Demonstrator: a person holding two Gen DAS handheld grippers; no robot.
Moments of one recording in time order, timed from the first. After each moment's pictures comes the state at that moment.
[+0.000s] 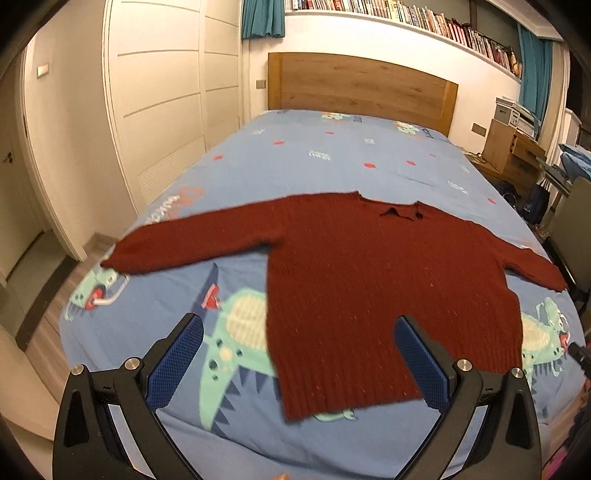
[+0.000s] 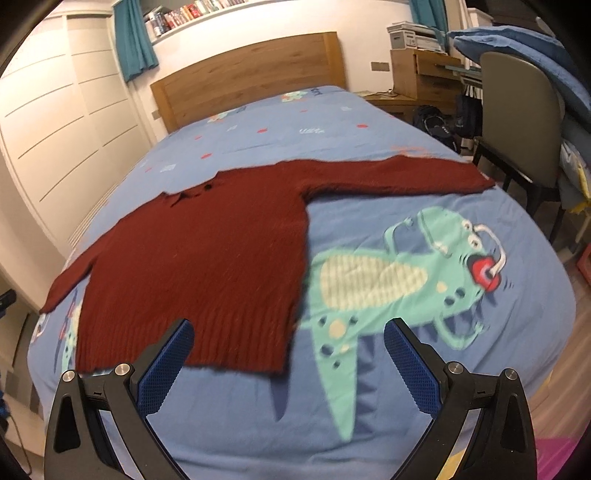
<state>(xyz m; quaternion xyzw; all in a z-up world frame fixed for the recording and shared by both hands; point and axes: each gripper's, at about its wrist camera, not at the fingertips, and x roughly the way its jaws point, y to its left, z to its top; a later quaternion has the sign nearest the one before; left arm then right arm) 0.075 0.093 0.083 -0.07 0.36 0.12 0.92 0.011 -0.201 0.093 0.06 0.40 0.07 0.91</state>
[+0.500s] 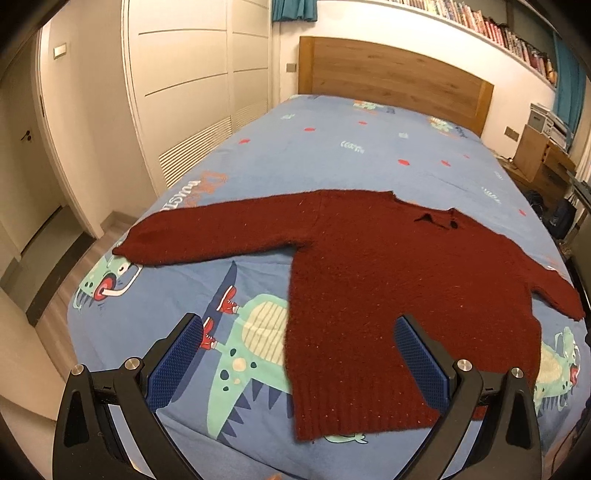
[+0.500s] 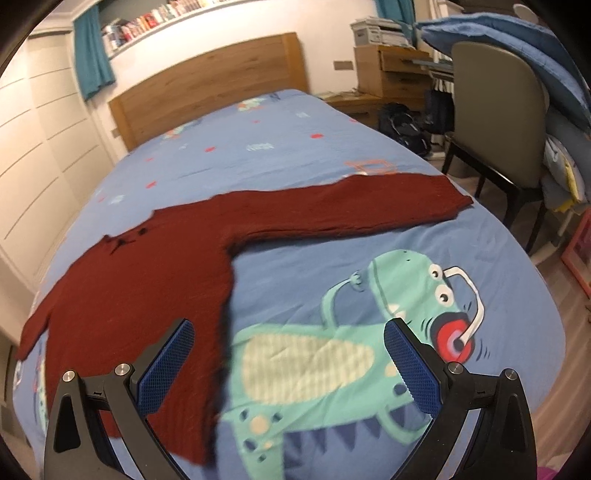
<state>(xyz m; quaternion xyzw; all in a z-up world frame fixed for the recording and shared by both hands) 0.111 0.118 0.075 -0.09 0.40 0.18 0.89 0.116 -0.268 0.082 0.09 0.41 0.01 0.91</state>
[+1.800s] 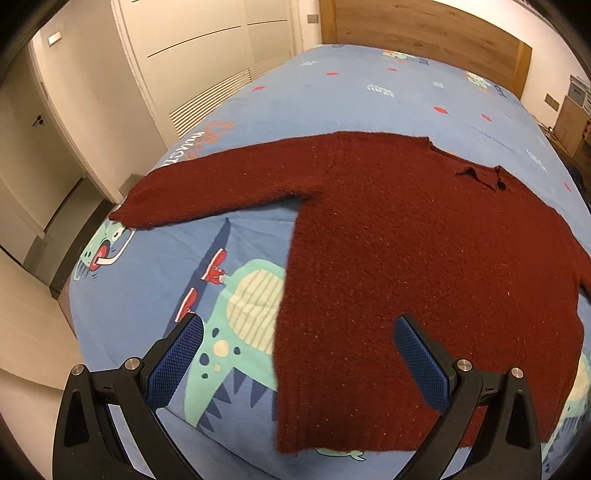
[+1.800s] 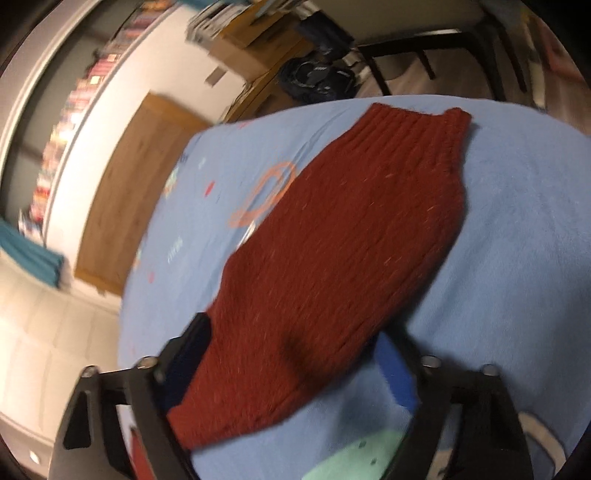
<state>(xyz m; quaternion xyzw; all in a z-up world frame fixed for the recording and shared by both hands) 0.169 0.109 0.016 -0.09 0.49 0.23 0.84 0.292 -0.473 -0.030 0.46 0.35 -0.05 0.81</state>
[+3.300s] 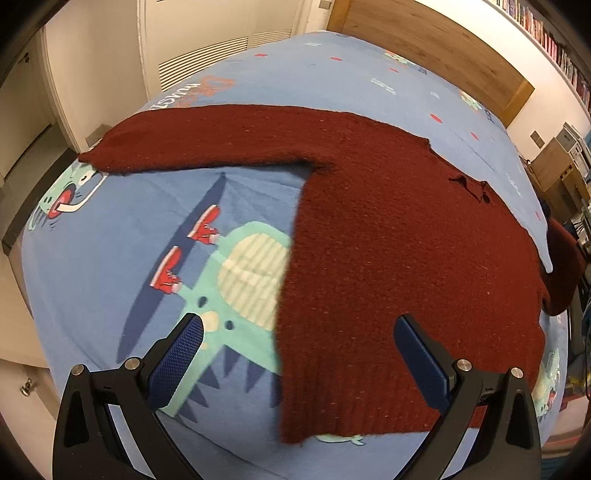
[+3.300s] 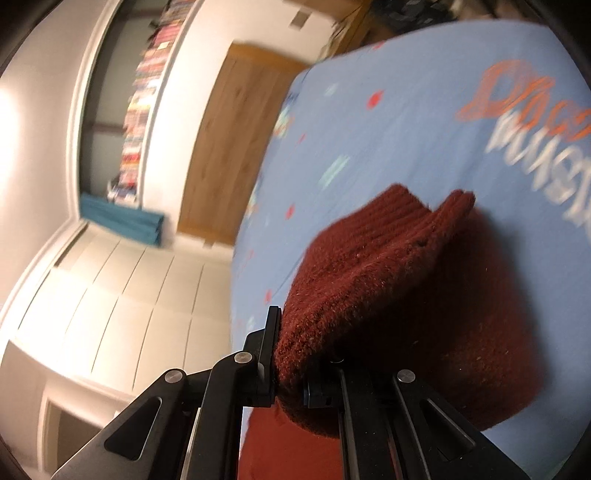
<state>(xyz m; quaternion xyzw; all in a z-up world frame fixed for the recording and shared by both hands) 0.134 0.164 -0.004 -0.21 0.49 0.17 0.83 0.351 -0.263 0.052 0.50 0.36 0.21 0.76</state>
